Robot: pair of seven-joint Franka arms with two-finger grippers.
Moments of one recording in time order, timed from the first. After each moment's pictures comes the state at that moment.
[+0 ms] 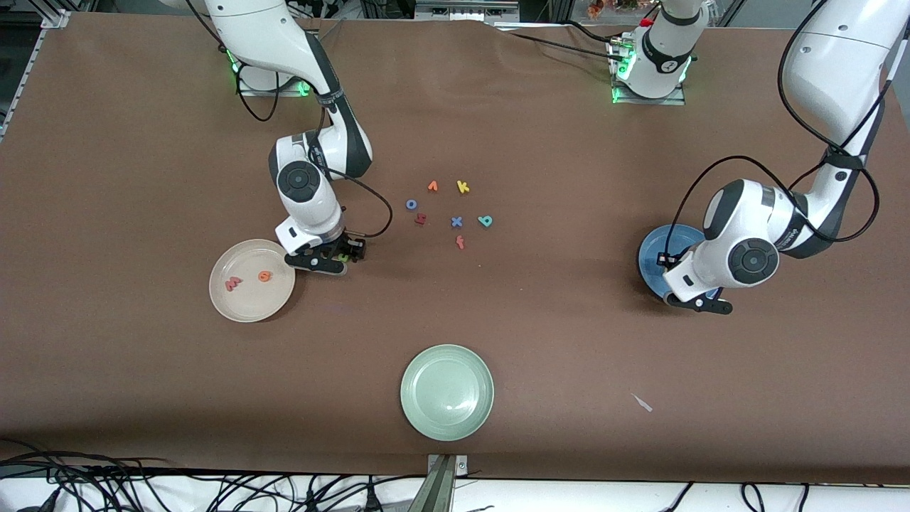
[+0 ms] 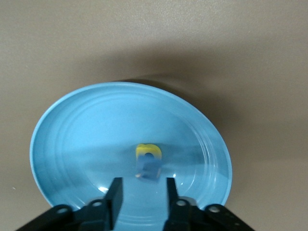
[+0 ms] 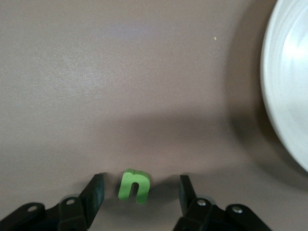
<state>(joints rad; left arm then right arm) 0.31 0.57 -0.42 -1.85 0.36 2.03 -0.15 0.87 0.57 -0.40 -2.06 0.26 2.61 0.46</state>
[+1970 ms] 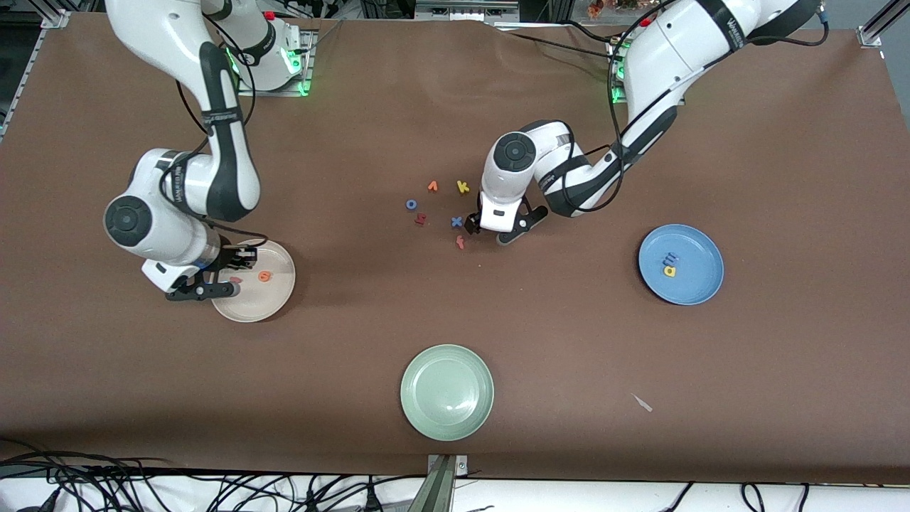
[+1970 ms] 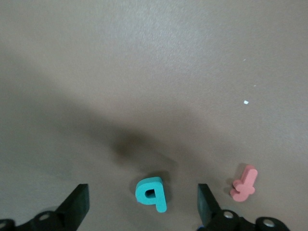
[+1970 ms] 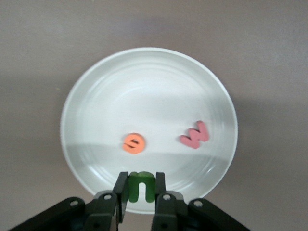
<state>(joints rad) -0.12 0.74 -0.68 -1.88 0.53 2.41 -1.74 0.73 0.53 -0.69 -1.93 0.42 2.20 -0.29</state>
